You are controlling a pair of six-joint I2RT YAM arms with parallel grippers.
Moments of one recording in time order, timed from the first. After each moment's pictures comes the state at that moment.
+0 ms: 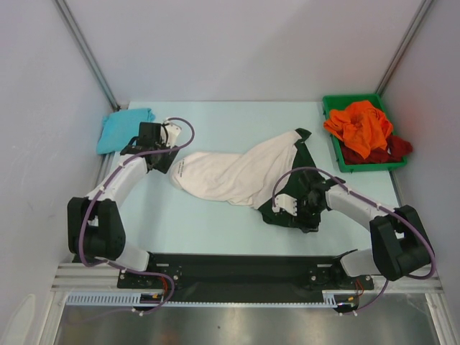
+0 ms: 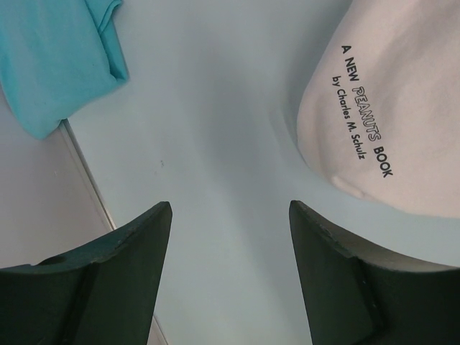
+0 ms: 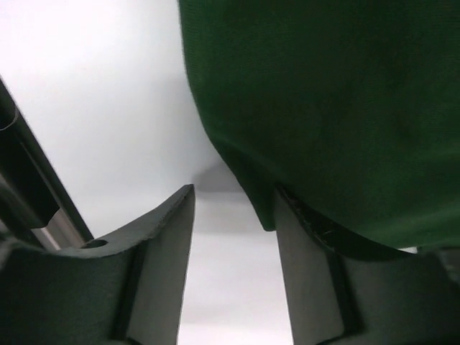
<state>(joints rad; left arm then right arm) -0.12 1.49 1.09 -0.48 -0.15 0.45 0.40 1.38 0.71 -0.78 -0.30 -1.05</state>
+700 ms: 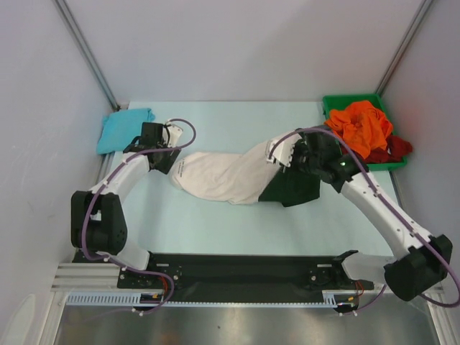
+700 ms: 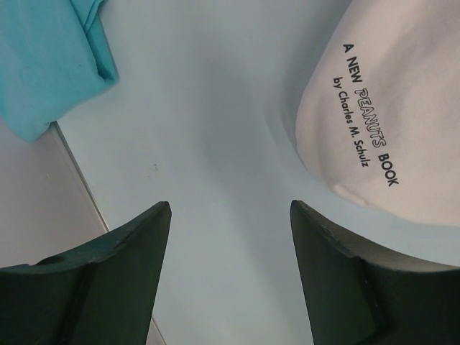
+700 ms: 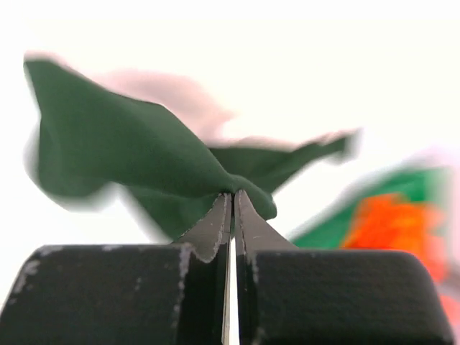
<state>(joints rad) -0.12 1.54 1.10 -0.47 -0.15 0.45 0.45 1.25 1.07 -0.67 -0.19 -0.96</state>
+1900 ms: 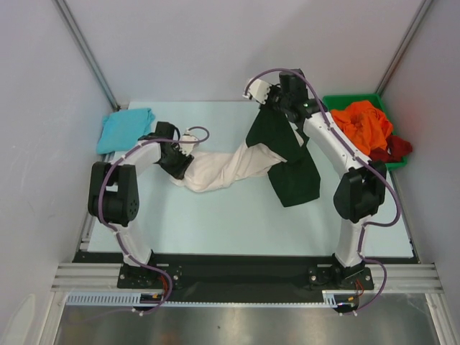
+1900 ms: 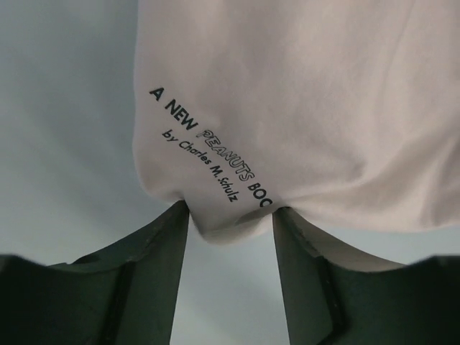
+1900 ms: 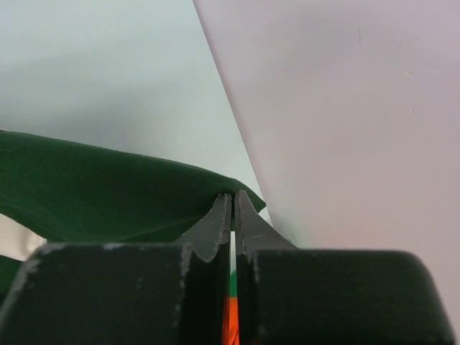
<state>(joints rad) -0.13 1.82 1.23 -0.62 0.17 0.56 0.40 1.94 1.91 -0.43 -0.12 -0.97</state>
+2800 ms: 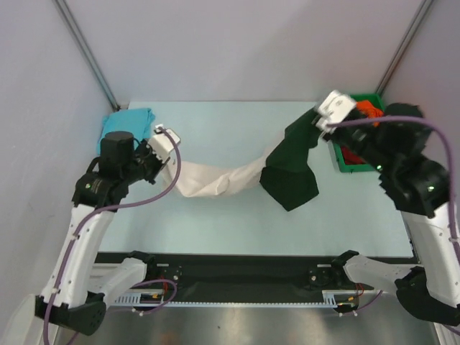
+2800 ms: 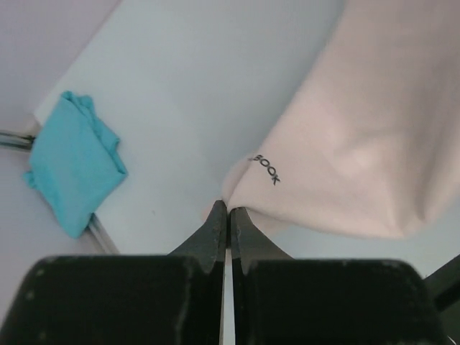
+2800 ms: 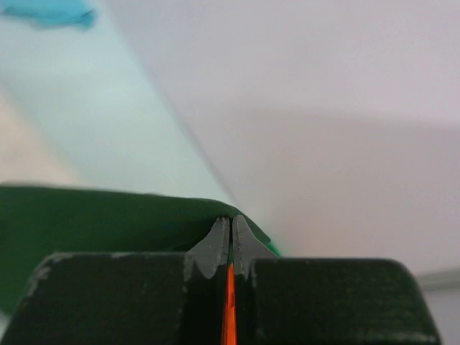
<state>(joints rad) -0.25 0.98 1.23 -0.87 0.21 0.55 0.58 1.08 1.69 -0.77 -0.06 -0.74</state>
